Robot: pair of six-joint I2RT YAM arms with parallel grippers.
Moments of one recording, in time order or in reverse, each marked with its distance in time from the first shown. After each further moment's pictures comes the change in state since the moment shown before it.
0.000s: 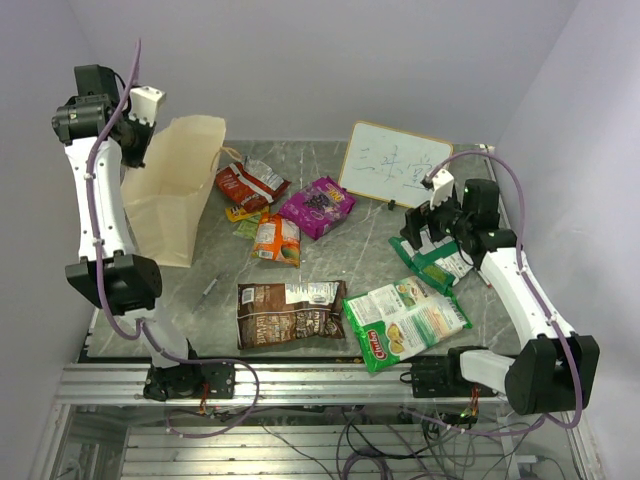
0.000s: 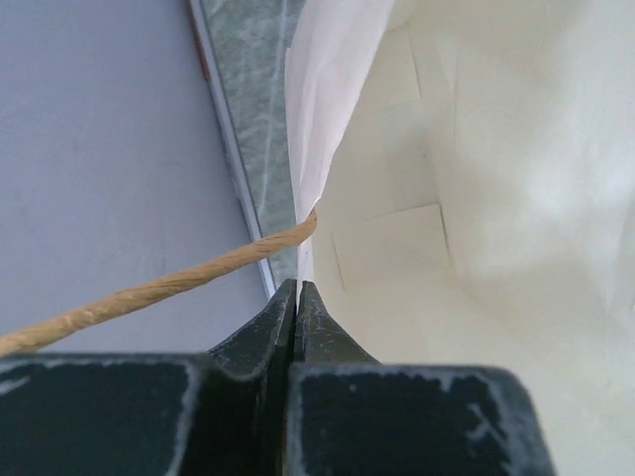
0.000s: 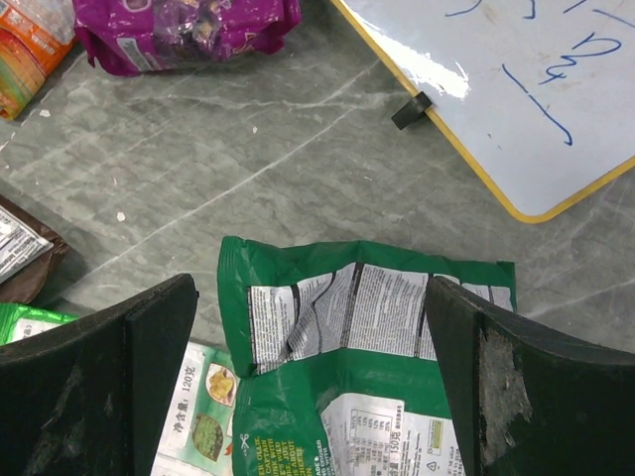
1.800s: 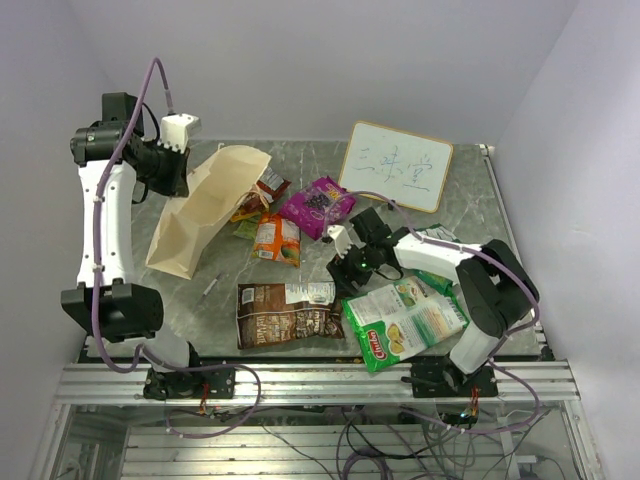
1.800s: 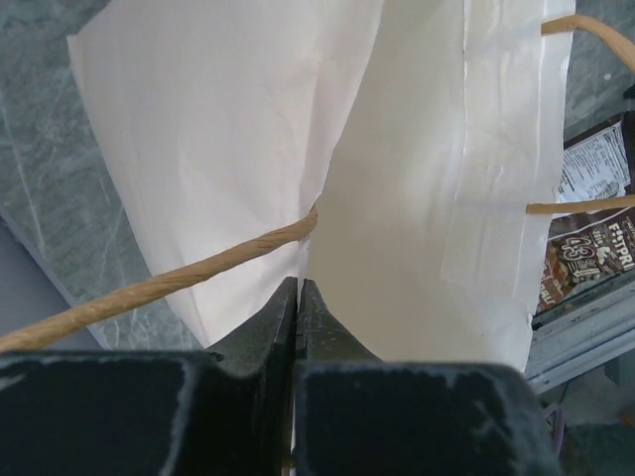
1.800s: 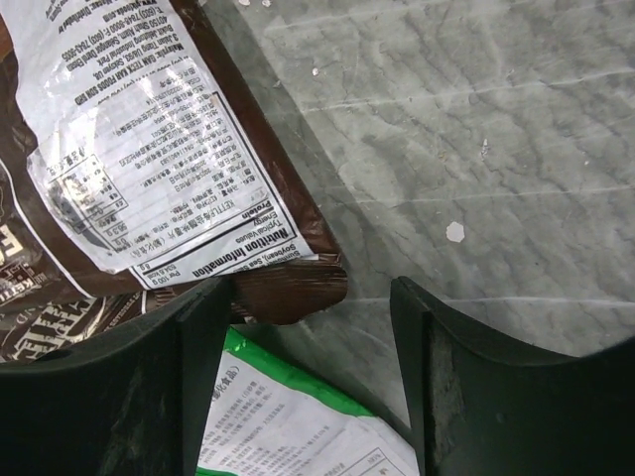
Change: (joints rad) left arm -0.098 -0.217 -0.312 -0.081 0.344 -0.047; right arm 0.560 0.522 0.049 -0.028 -0.008 0.089
